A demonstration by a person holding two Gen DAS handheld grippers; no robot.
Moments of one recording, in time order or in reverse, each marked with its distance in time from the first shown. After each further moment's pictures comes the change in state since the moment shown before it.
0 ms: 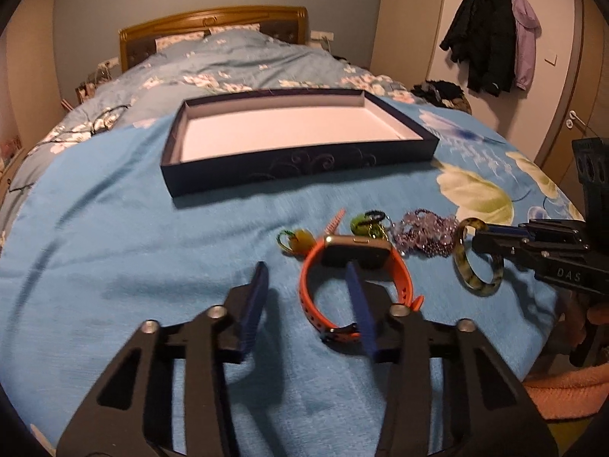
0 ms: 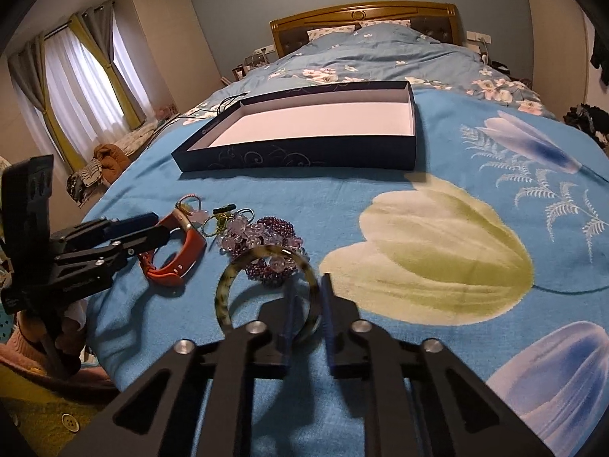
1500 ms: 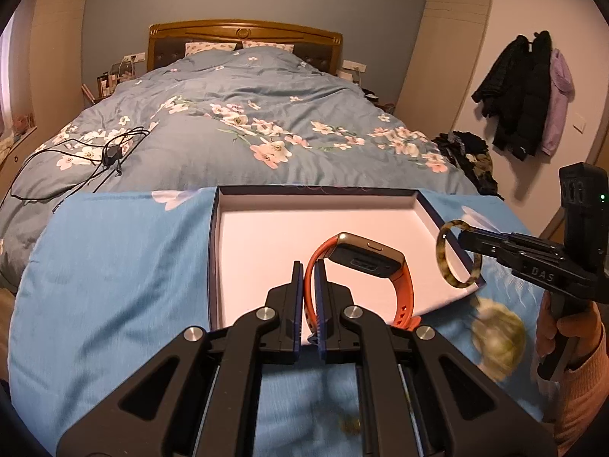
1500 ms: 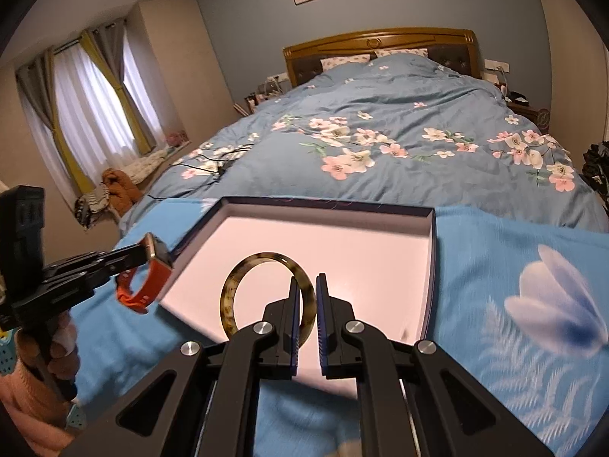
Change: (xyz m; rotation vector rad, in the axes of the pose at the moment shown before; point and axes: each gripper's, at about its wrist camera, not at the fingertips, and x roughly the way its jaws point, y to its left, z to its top) left arm 0.021 0.066 0.140 -0.154 -0.084 0.031; right arm 0.056 -0.034 0.169 -0.043 -0.090 0.040
